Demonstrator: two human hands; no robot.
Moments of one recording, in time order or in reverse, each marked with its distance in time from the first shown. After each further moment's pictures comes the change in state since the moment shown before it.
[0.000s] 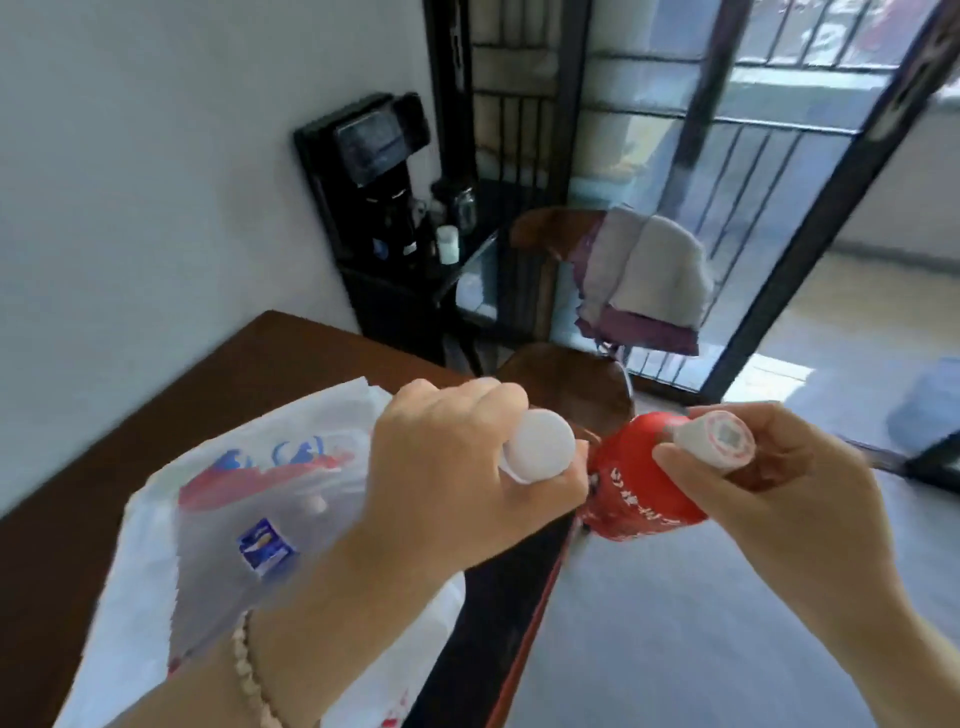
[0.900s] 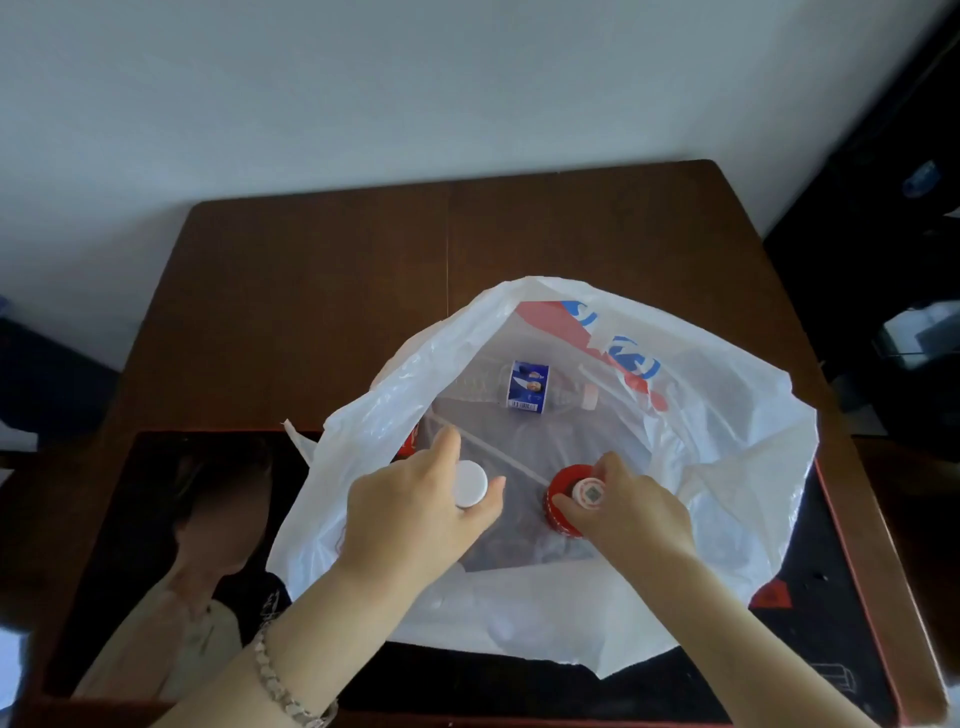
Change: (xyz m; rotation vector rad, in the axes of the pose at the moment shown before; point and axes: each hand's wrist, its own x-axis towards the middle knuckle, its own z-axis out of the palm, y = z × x) left_hand -0.190 -0.090 -0.020 0.701 -0.248 -1.242; right_hand -0.002 0.050 0.311 -0.760 -1.358 -0.364
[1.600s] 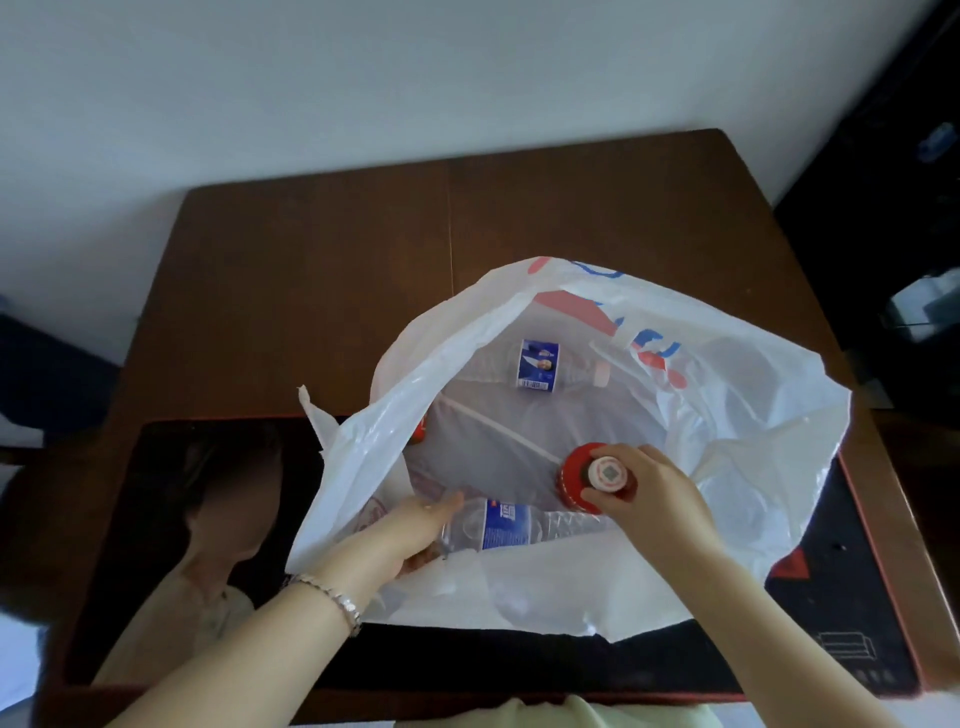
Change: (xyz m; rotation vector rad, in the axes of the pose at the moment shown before) left_hand -0.019 -0.040 0.077 -0.637 -0.949 -0.981; right_hand -0.007 0.017 0.019 0.281 0.083 -0.086
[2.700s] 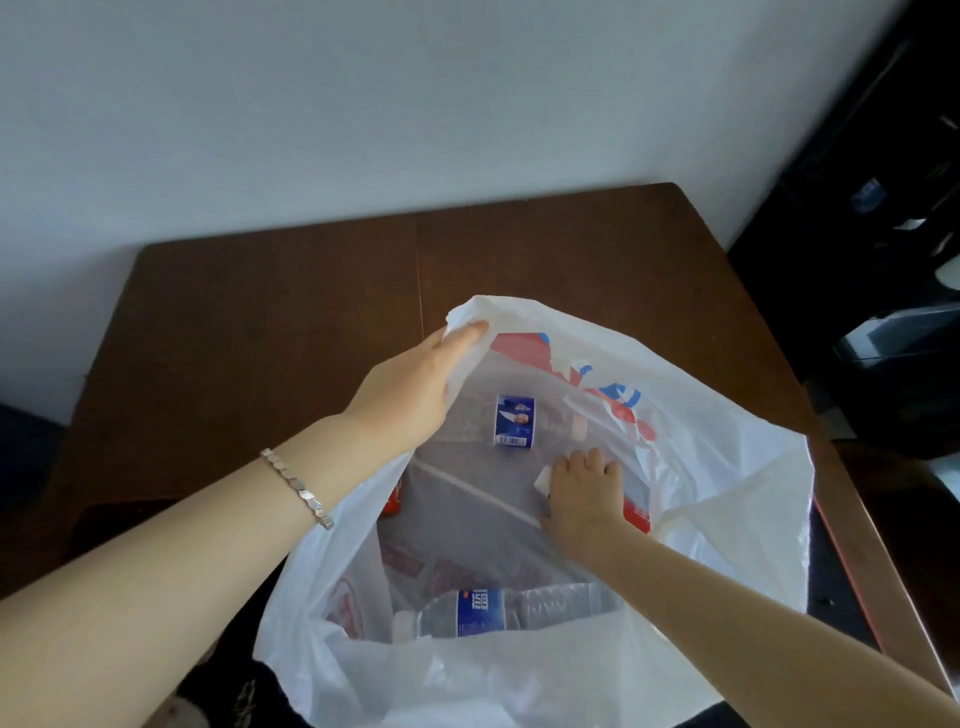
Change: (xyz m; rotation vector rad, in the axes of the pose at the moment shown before) left_hand -0.018 0.148 -0.080 0.716 0.426 0.984; right_hand 0.084 -0.025 0.029 -0.758 -0.136 -0.041
